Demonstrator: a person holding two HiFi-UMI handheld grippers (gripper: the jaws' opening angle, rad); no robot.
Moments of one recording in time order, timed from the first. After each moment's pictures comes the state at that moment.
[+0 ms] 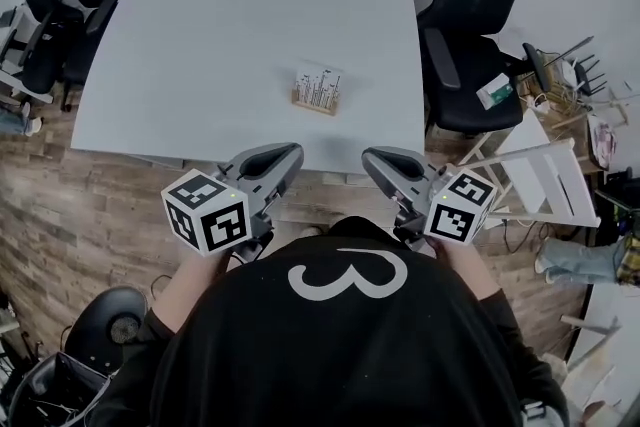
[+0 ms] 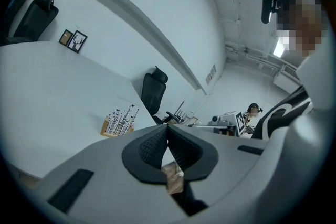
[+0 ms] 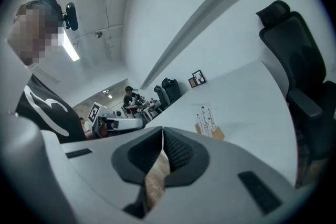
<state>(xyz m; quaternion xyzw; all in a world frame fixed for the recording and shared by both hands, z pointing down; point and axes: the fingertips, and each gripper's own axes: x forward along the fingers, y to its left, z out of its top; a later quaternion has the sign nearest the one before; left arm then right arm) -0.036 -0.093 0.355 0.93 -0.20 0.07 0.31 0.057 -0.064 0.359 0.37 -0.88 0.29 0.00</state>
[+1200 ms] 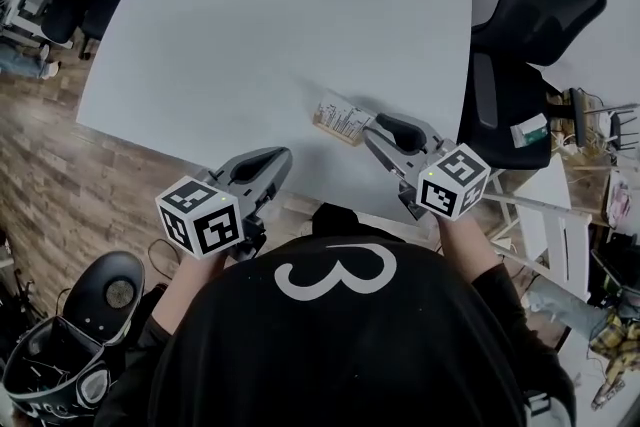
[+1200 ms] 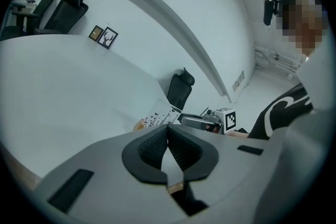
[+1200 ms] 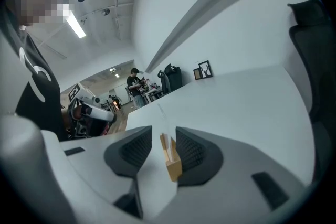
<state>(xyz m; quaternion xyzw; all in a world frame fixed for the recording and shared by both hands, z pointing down) -0.067 -0.169 0.404 0.87 -0.31 0.08 0.38 0.064 -0.207 0.427 0.32 -0.91 0.23 0.11</state>
